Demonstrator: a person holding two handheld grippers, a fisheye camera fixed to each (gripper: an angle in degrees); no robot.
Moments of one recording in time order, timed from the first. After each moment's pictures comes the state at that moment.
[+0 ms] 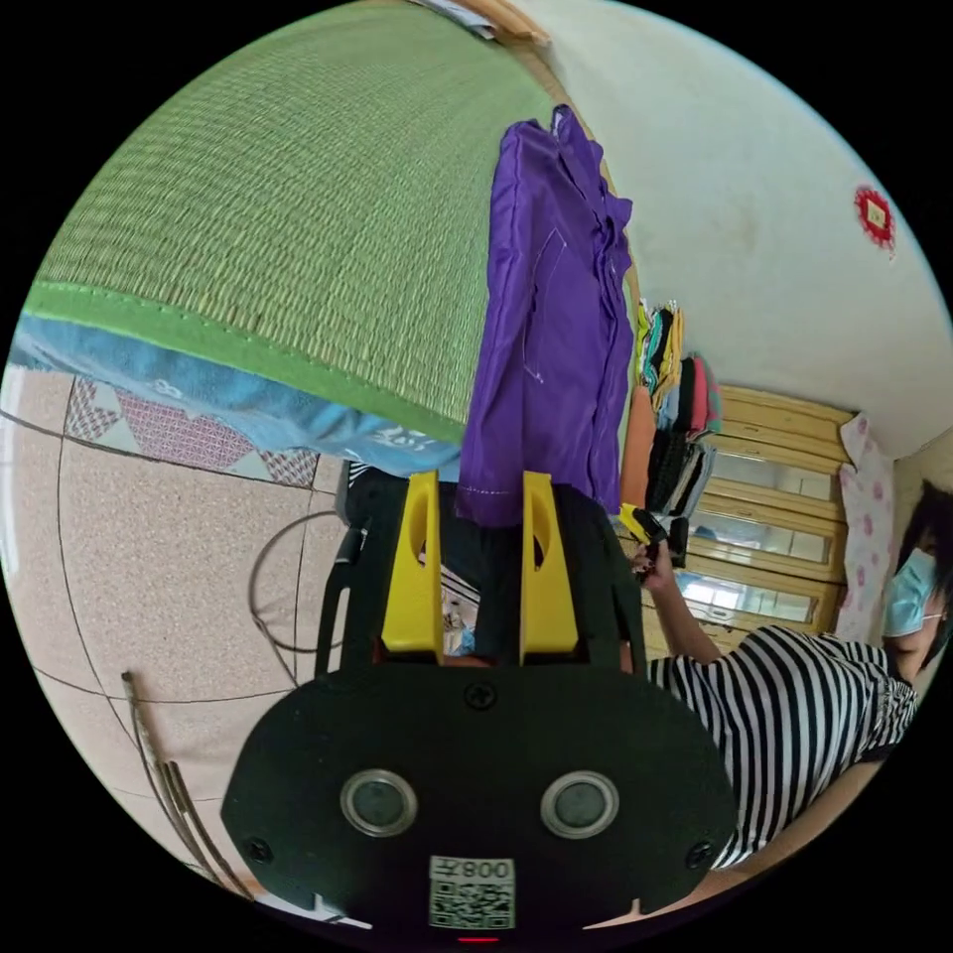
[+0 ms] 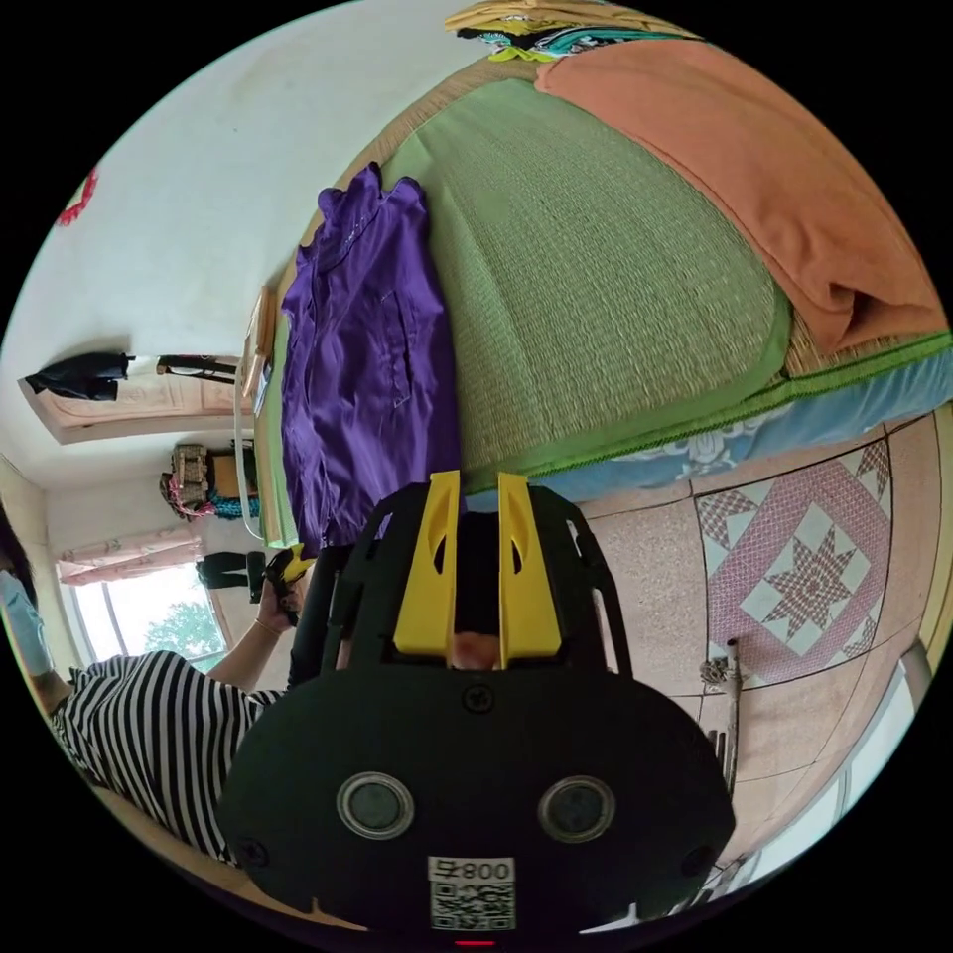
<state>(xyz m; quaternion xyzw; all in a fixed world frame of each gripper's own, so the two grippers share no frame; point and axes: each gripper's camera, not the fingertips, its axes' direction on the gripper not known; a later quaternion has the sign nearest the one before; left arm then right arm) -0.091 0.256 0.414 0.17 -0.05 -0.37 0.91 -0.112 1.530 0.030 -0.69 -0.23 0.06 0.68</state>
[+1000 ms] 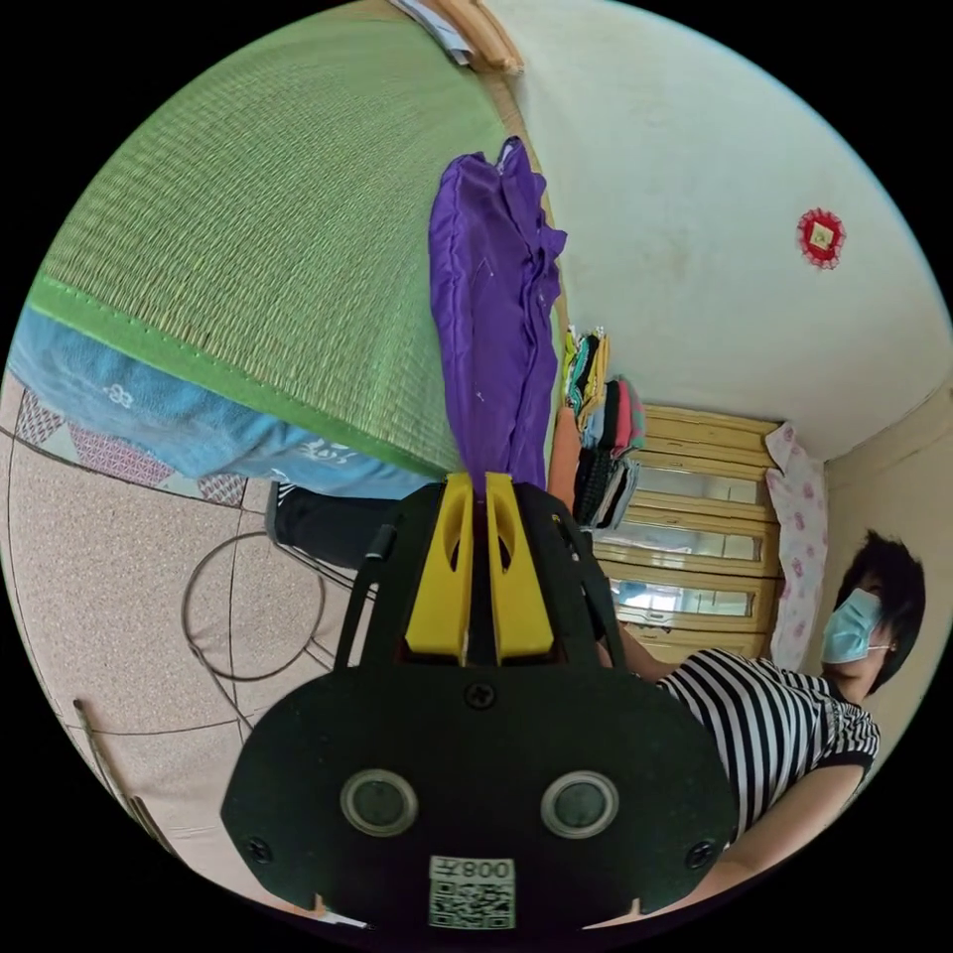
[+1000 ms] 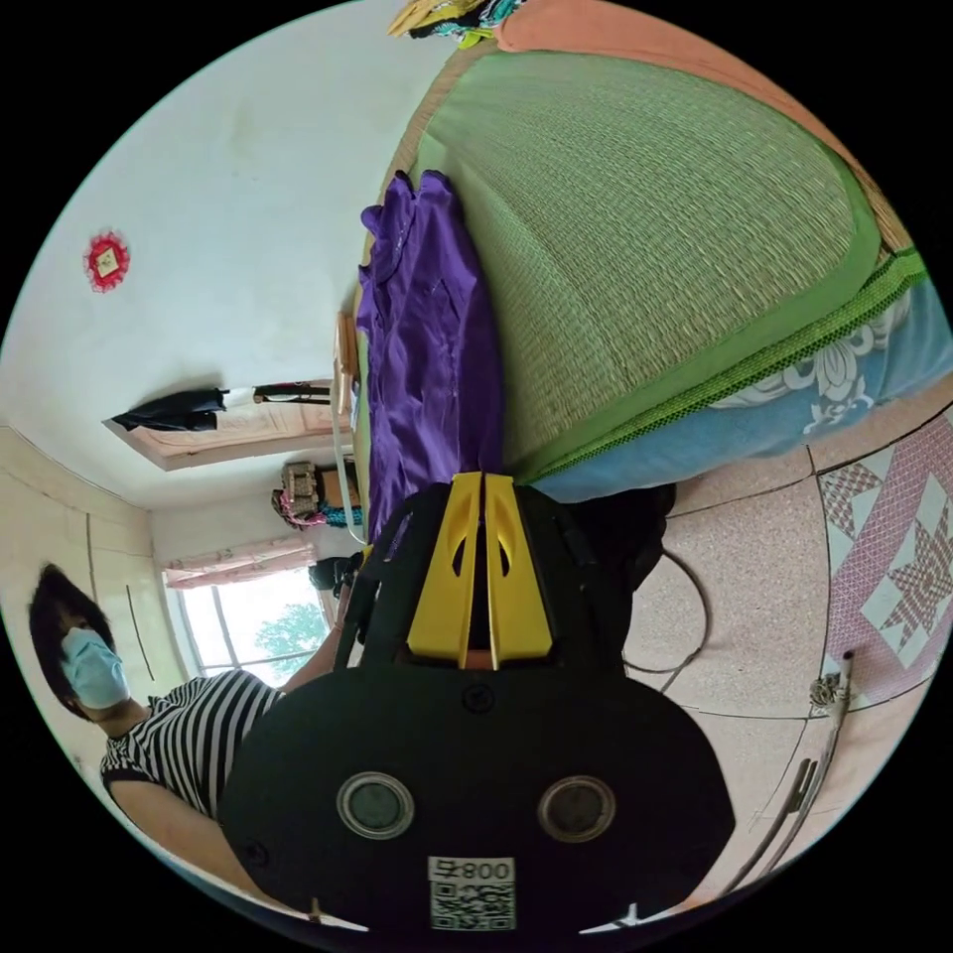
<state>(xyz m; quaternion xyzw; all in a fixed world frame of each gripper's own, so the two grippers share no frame) -0.224 0.406 0.585 0.25 0.04 -0.34 0.91 0.036 1.522 0.046 -0.68 -0.33 0.20 0.62</state>
